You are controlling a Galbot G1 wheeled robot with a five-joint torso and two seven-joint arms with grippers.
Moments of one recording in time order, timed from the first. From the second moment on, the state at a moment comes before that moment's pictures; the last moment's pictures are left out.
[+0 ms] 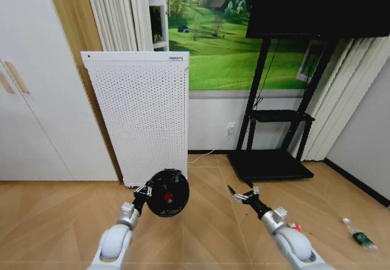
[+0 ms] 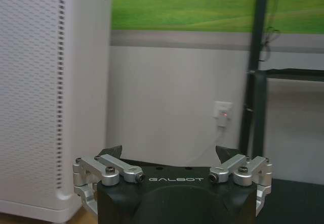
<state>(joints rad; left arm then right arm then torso) 1.34 -1.34 -0.61 -1.92 -0.08 0.13 0.17 -1.39 1.01 0.61 1.74 0.48 0.10 -0.14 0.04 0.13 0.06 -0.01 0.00</state>
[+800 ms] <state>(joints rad) 1.48 -1.35 -0.76 -2.03 -0.12 0.12 0.17 -1.47 1.13 0.71 1.76 0.48 0.03 0.01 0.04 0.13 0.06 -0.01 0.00</state>
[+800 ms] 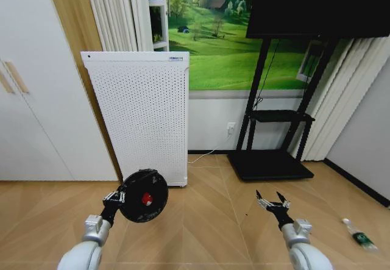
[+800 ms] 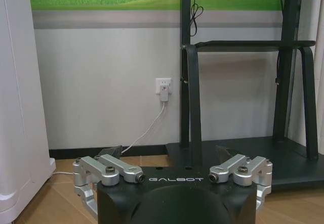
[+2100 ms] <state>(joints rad) 1.43 -1.36 -0.74 -1.97 -0.10 0.12 0.18 -1.43 1.06 0.64 1.70 0.48 -0.01 0.01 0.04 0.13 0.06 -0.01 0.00</state>
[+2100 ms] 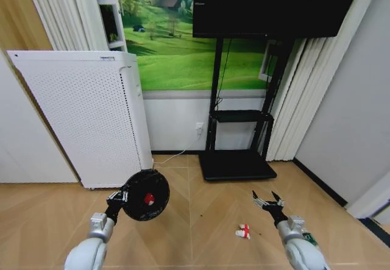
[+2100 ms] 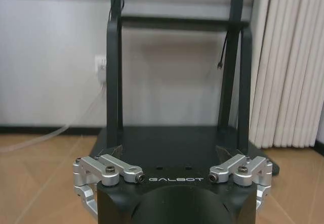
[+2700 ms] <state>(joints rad) 1.42 -1.36 -0.73 -1.92 -0.09 0.12 0.17 -1.34 1.04 0.44 1.43 0.50 -0.13 0.08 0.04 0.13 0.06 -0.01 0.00</state>
